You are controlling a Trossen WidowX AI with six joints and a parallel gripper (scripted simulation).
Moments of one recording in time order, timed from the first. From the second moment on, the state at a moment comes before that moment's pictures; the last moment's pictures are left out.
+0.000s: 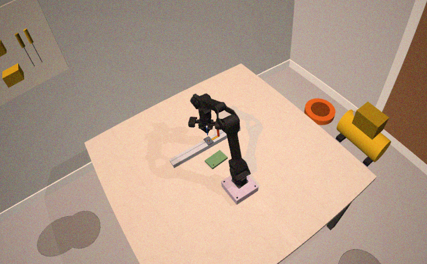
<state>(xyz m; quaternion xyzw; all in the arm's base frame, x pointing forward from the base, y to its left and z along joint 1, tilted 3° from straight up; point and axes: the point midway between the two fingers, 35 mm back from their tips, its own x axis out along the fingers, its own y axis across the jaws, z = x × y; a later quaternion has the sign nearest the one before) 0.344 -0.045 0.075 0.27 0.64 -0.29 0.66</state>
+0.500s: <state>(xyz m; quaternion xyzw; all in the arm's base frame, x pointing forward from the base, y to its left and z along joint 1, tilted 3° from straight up) 0.337 -0.044 0.050 0.26 0.65 -0.30 0.65</state>
